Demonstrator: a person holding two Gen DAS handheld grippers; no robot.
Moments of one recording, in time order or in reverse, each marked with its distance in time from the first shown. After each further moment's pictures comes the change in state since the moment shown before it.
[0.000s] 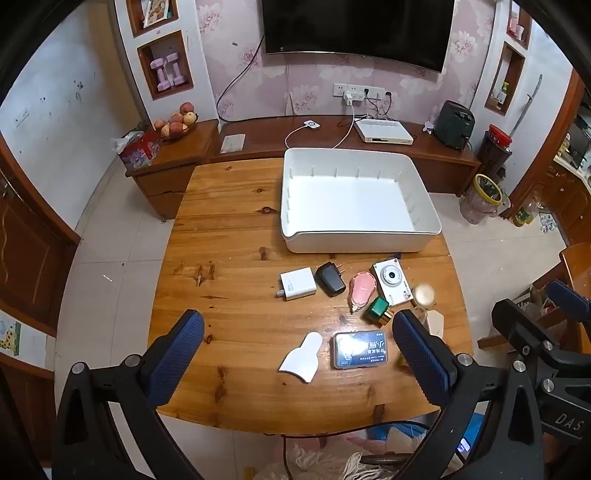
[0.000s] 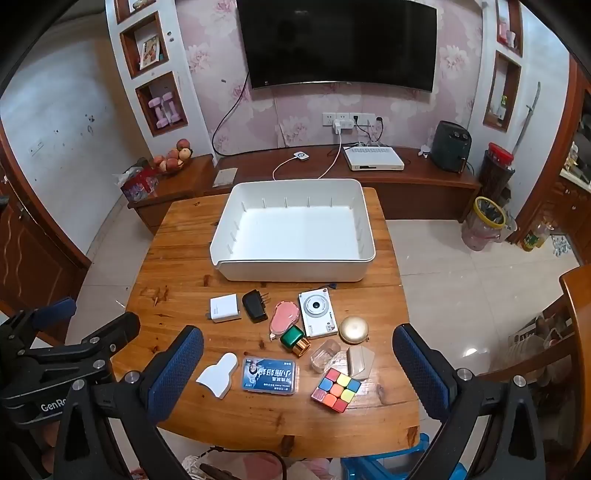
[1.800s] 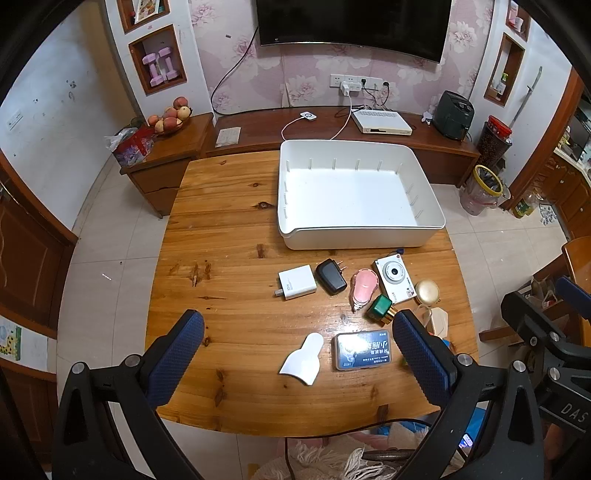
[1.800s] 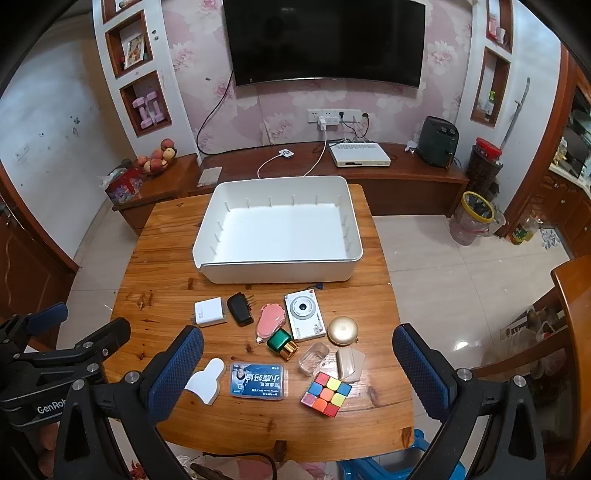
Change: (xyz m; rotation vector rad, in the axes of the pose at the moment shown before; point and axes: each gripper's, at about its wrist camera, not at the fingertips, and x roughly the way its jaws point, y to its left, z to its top) left arm 0.006 0.001 0.002 0.001 0.029 0.005; right arm 0.013 -0.004 0.003 0.022 0.010 -0.049
